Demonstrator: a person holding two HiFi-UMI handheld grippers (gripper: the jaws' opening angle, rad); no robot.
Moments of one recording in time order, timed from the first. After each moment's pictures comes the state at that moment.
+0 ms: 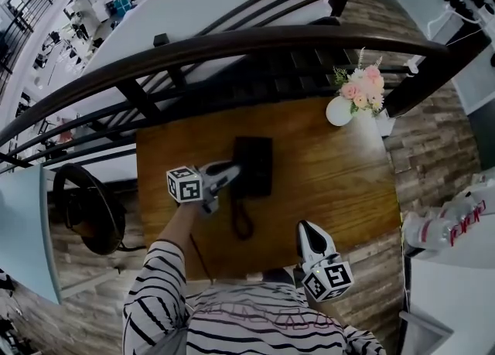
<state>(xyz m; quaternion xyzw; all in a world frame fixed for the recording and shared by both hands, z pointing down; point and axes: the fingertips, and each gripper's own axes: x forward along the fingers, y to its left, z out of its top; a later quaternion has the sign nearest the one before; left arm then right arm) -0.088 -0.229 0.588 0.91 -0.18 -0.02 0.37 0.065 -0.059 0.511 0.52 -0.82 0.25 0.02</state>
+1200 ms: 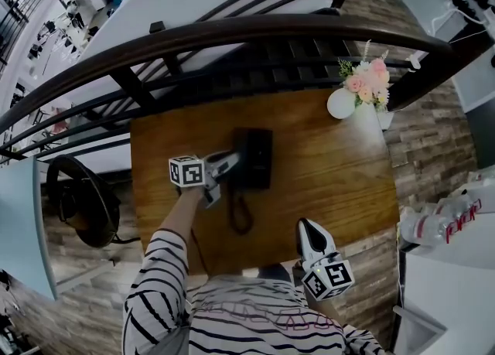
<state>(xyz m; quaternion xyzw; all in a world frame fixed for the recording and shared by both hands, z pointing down) -0.089 -0.256 0.640 0.87 -0.21 -0.02 0.45 0.064 -0.059 0.527 0.52 -0.81 0.26 0.03</state>
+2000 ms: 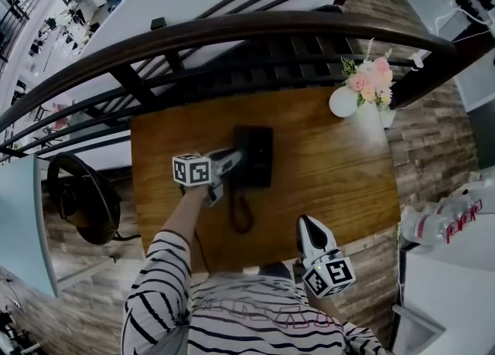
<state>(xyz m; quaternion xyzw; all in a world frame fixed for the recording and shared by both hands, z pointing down) -0.087 -0.259 0.652 0.86 -0.26 0.03 0.43 0.063 -0.066 0.527 0.52 -0.82 0.26 0.03</state>
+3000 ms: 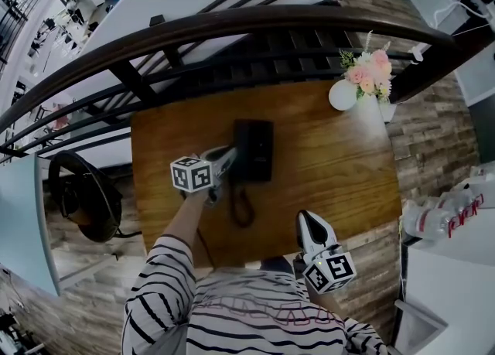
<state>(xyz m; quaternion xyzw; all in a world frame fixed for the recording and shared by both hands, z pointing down) -0.099 -0.247 0.645 0.87 -0.32 0.05 0.38 0.060 -0.062 0.528 0.51 -0.82 0.27 0.02</state>
